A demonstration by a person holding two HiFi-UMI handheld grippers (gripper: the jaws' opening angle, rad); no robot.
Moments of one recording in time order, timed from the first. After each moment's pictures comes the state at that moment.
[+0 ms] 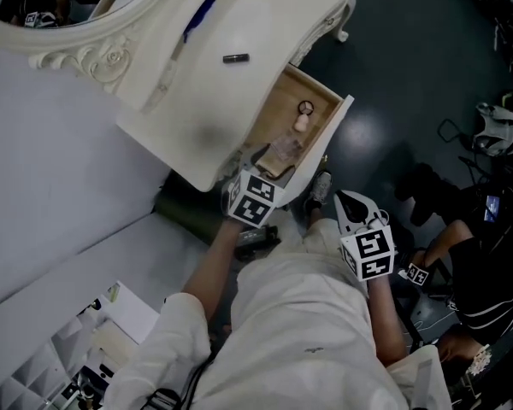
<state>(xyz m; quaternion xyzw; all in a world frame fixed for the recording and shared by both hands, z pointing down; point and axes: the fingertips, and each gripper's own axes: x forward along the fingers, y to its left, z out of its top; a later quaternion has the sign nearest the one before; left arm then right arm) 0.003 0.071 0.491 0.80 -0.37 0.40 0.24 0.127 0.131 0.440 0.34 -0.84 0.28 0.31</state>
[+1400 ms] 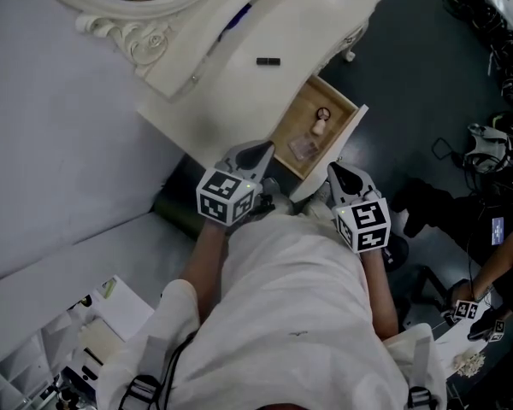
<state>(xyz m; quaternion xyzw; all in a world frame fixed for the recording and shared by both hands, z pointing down) -0.091 0.080 0.365 0.84 -0.44 0.17 0.26 0.035 0.102 0.382 0.36 -0.87 0.21 0.26</state>
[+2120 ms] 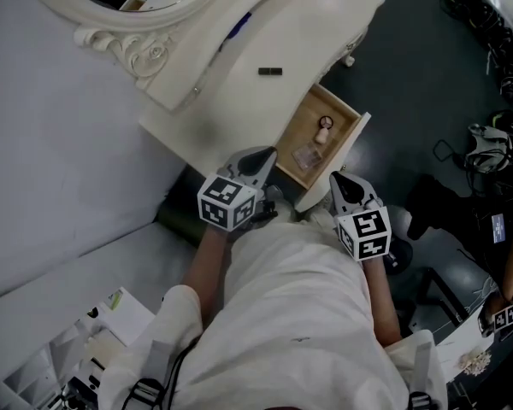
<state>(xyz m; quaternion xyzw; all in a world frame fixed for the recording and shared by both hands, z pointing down) -0.102 0.063 0.366 0.85 -0.42 0.16 0.28 0.025 0.097 0.386 0.37 -0.86 0.22 0.27</state>
